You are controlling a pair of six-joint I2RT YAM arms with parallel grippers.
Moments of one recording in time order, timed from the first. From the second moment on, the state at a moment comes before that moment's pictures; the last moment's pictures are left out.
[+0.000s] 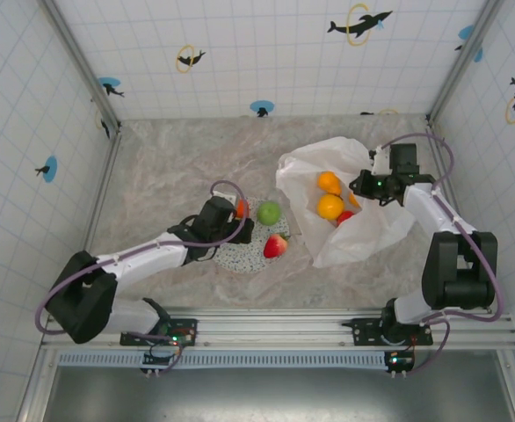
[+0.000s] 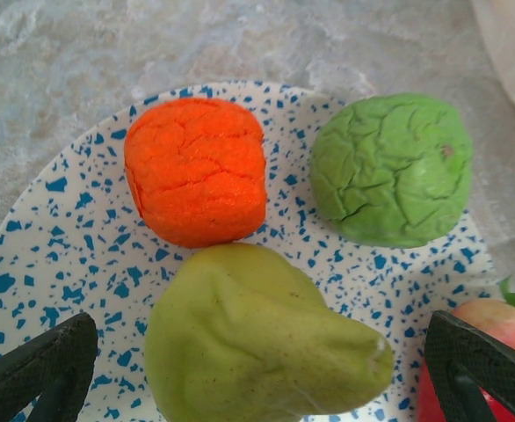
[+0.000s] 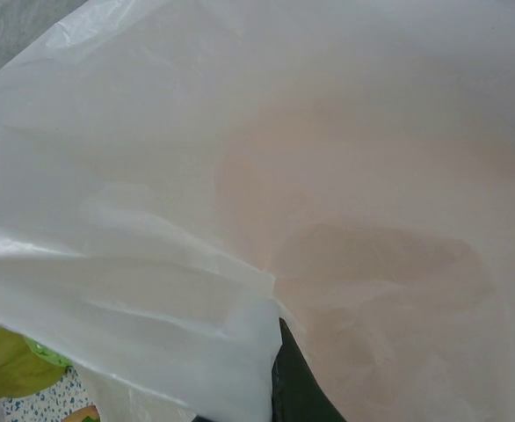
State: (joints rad) left arm -0.72 1.34 0.65 -0.13 -0.09 -0.42; right arm 0.03 1.50 1.00 -0.44 -0.50 0.24
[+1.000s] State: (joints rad) left arm -0.72 1.47 0.63 -0.05 -0.07 -0.47; right arm 0.03 1.50 0.98 -0.43 -0.51 0.24
